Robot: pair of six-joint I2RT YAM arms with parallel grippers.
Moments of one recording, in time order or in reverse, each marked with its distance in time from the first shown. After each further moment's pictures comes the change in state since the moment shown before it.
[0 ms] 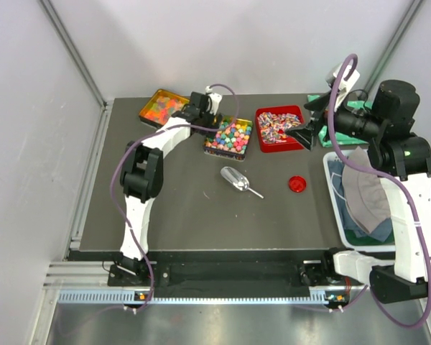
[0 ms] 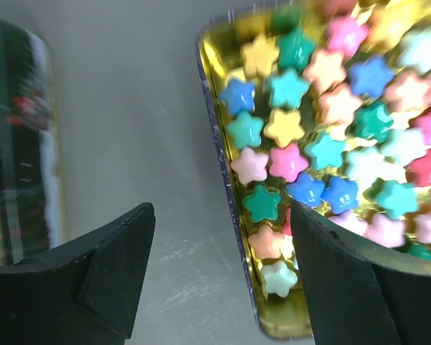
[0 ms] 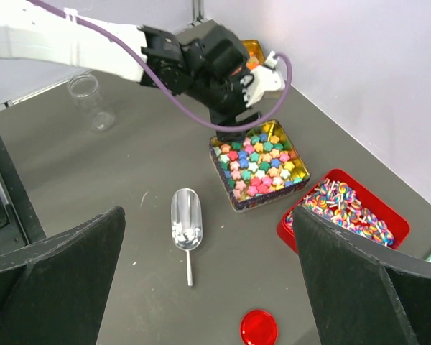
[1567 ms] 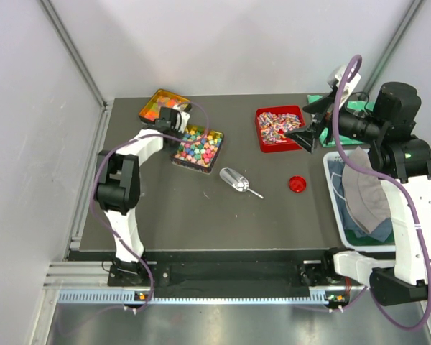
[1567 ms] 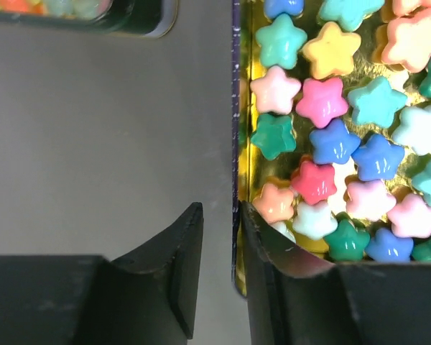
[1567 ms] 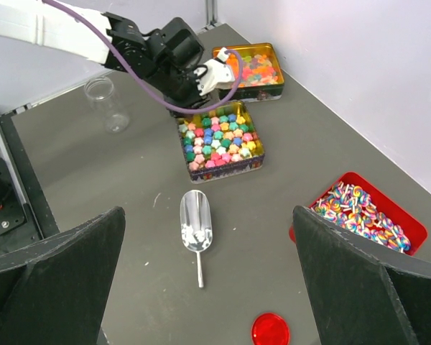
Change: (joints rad) left arm 0.153 -0.254 -0.423 -0.045 -0.121 0.072; right arm -0.010 -0.017 -0.019 0.010 -0.044 0.026
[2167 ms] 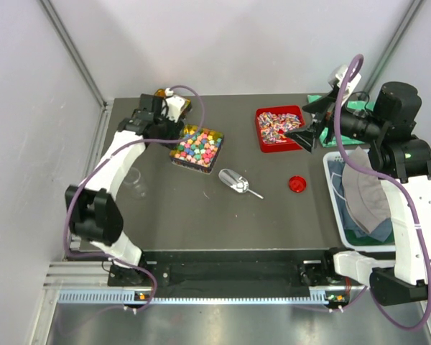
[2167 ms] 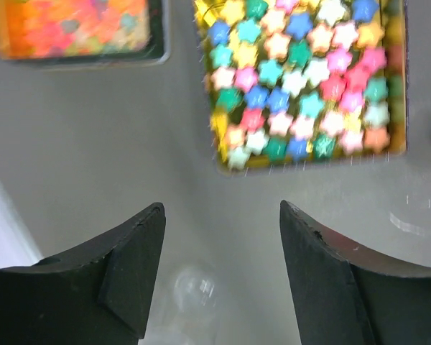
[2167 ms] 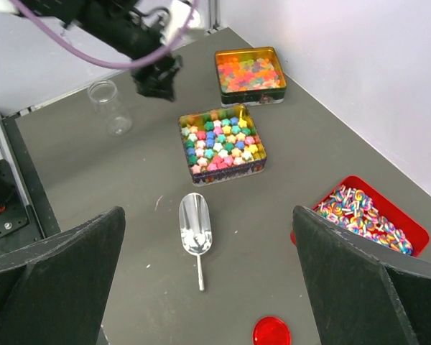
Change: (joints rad) left arm 0.004 -0.327 0.024 -0.198 0.191 0.060; right arm 0.000 0.000 0.000 0.010 -0.009 0.009
